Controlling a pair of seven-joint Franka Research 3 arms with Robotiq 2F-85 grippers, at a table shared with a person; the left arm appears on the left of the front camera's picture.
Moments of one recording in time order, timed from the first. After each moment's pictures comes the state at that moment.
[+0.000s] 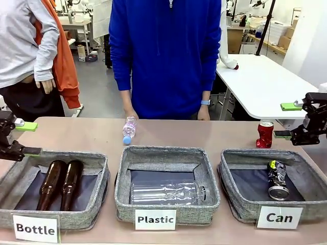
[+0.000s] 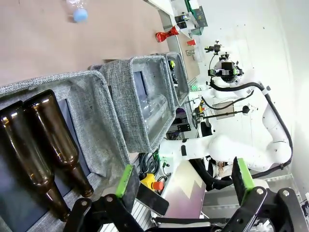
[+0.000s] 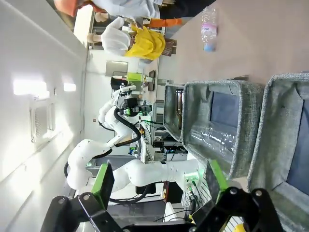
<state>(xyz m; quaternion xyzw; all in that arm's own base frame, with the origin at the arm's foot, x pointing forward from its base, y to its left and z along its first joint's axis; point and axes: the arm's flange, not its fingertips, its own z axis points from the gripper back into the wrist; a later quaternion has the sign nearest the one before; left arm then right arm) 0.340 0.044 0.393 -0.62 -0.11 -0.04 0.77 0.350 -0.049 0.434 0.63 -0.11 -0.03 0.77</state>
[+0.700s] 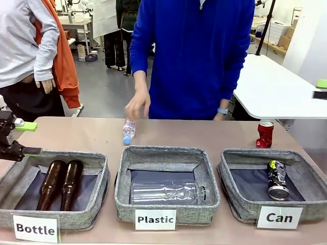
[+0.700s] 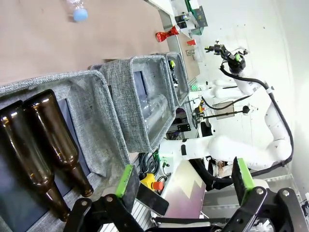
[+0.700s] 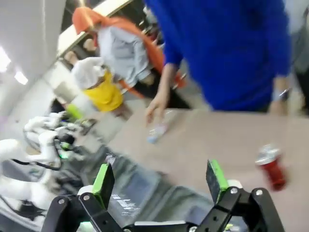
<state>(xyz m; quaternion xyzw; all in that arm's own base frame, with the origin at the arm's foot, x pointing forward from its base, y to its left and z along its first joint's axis) 0.340 0.044 0.393 -0.62 -0.11 -0.04 0.77 0.369 -0.166 0.484 0.45 -0.47 0.11 0.76</state>
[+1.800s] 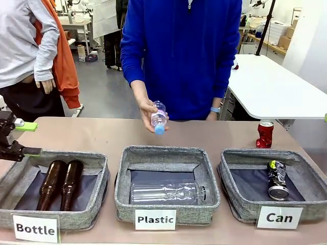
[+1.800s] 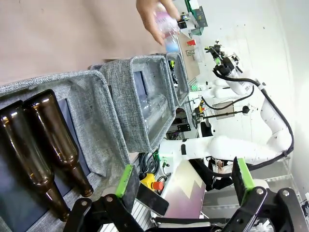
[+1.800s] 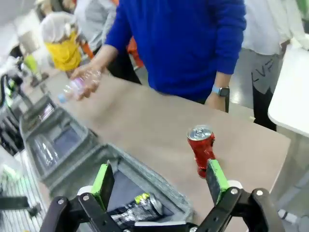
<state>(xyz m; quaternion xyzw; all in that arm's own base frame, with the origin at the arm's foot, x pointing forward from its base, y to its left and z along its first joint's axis) 0.340 0.044 0.393 -0.62 -0.11 -0.04 0.77 0.372 -0.212 0.419 0.30 -0.50 0.25 0.77</state>
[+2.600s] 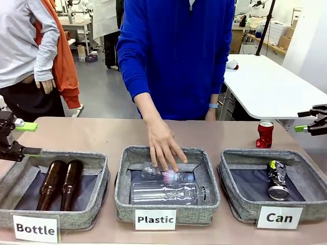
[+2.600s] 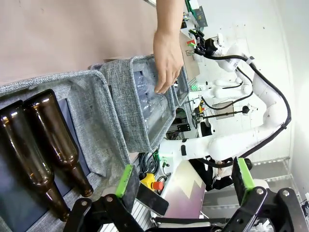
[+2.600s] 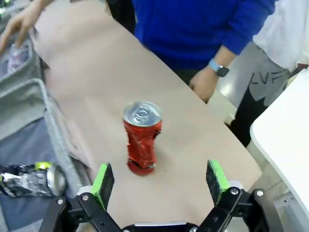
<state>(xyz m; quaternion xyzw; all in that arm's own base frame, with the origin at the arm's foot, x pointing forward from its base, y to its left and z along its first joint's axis) 0.340 0.044 0.393 -0.62 -0.11 -0.04 0.77 0.502 -0.217 0.361 0.18 -0.45 0.44 0.76</state>
